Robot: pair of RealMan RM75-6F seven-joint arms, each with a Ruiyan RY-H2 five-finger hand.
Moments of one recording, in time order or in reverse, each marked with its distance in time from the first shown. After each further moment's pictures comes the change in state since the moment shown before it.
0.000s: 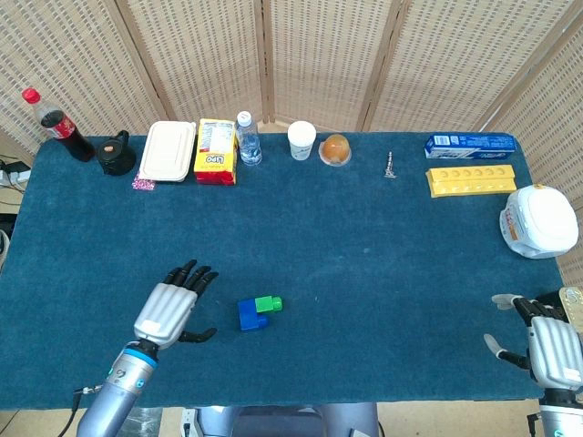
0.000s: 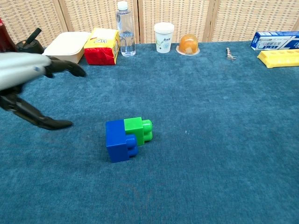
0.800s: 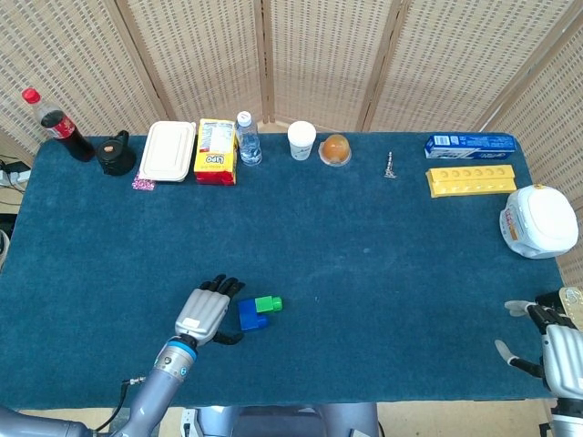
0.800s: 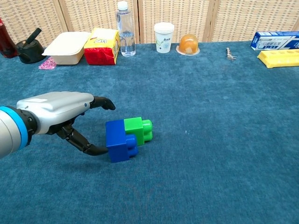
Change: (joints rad) left arm -0.174 -0.221 0.011 0.196 -0.257 0.034 -0.012; right arm -0.034 0.010 -0.014 0.025 -0.006 0.031 0.052
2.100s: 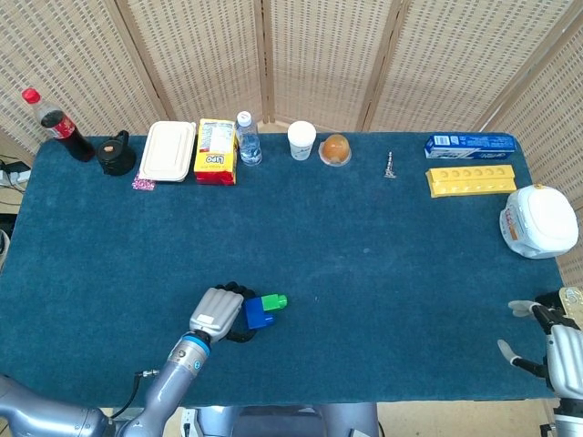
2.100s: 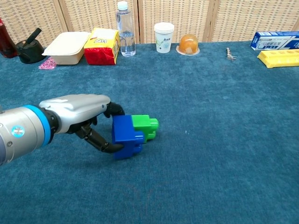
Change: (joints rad) left arm -0.139 -0.017 0.005 0.040 -0.087 -0.031 -0.093; right arm -0.004 0.009 0.013 -0.025 0.019 -0.016 0.016
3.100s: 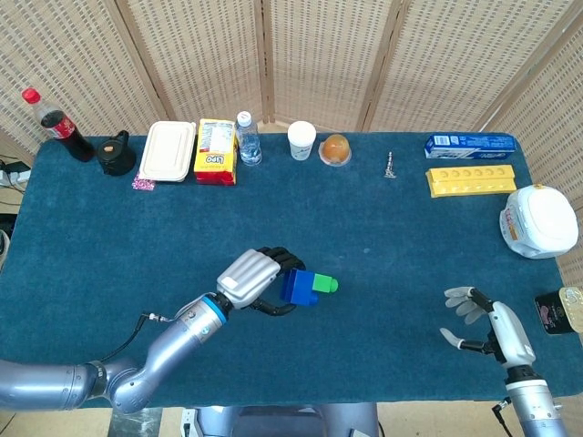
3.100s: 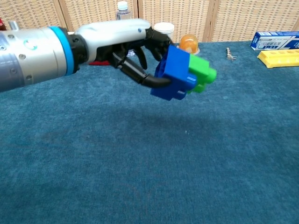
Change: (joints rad) left arm -0.139 0.164 -0.140 0.105 0.374 -0.326 -0.546; right arm 0.162 -0.048 0.007 0.045 -0.007 -0.279 0.455
